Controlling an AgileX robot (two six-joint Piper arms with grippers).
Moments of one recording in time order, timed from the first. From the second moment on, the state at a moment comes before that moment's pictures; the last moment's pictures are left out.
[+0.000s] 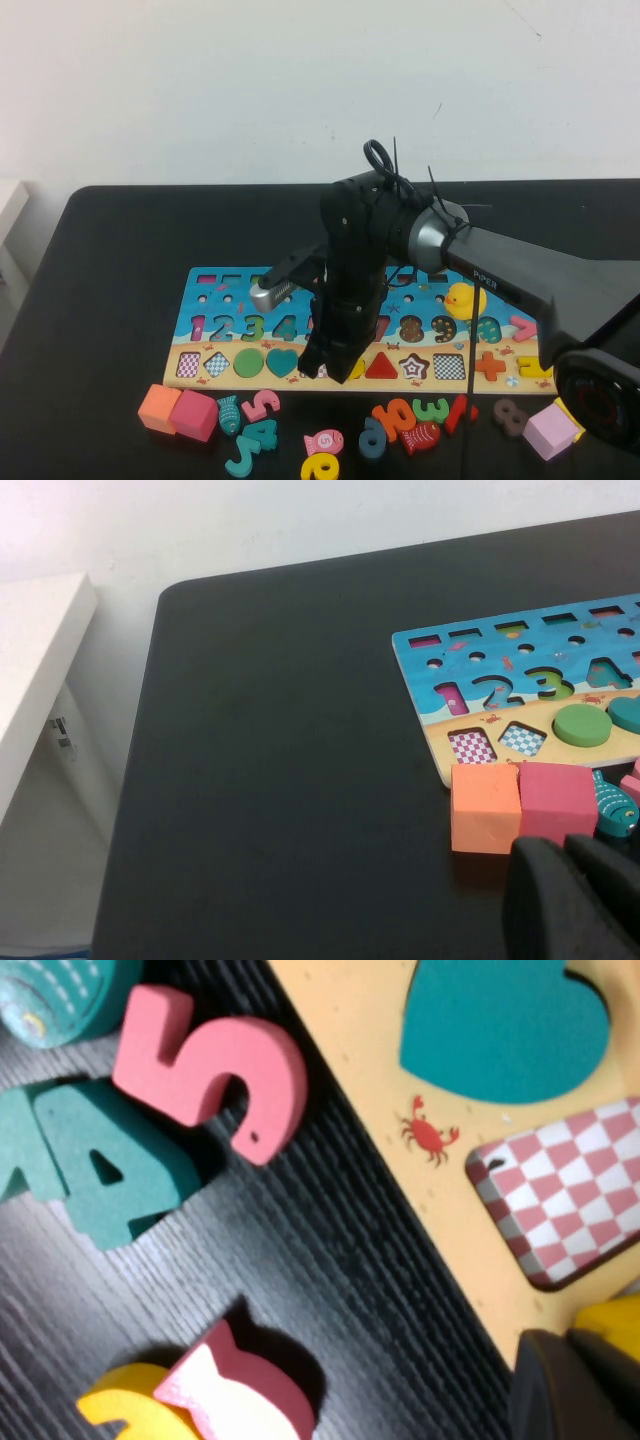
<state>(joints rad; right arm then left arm) 0.66 2.52 -2.16 0.20 1.28 -0.37 -0.09 -0.01 0.02 -0.09 0.36 0.10</state>
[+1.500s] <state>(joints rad) 0.64 2.45 -2.16 0.06 1.28 -0.39 -0.09 -0.01 0.02 -0.09 0.36 0.10</state>
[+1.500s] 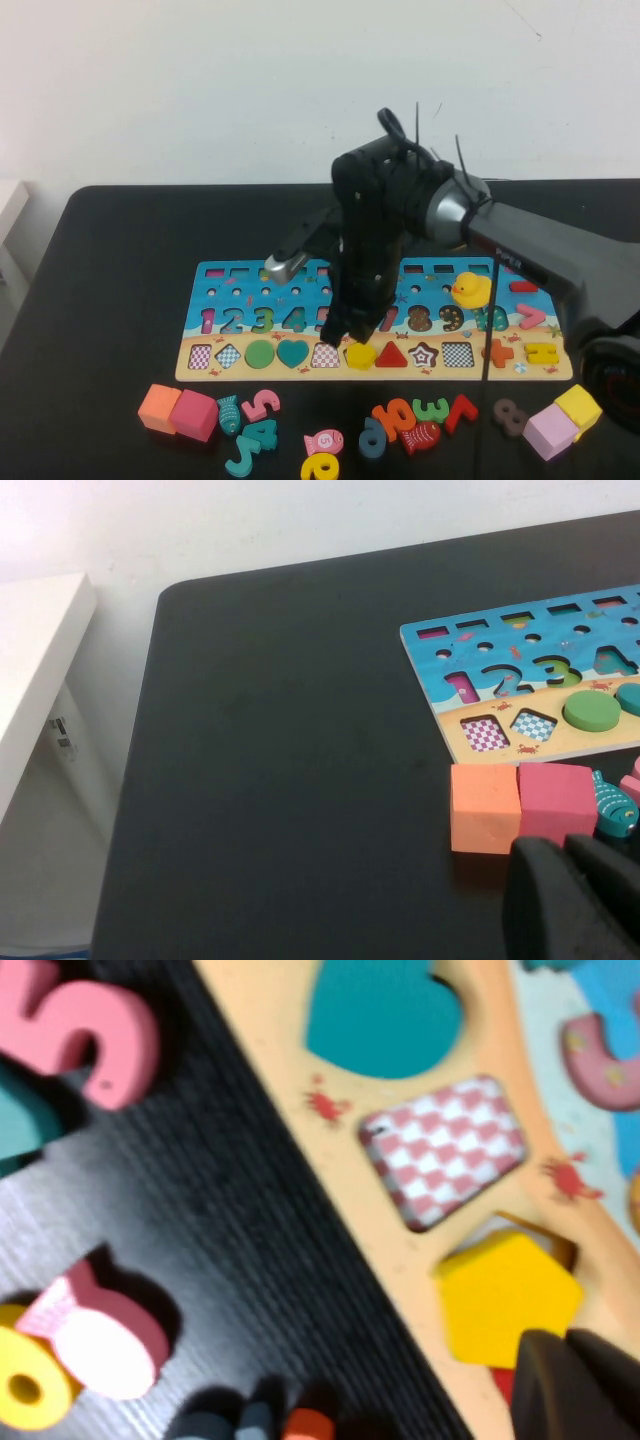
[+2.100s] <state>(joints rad) 0.59 2.48 -2.16 0.21 1.28 -0.46 -0.09 -0.01 0.02 -0.09 0.36 0.10</state>
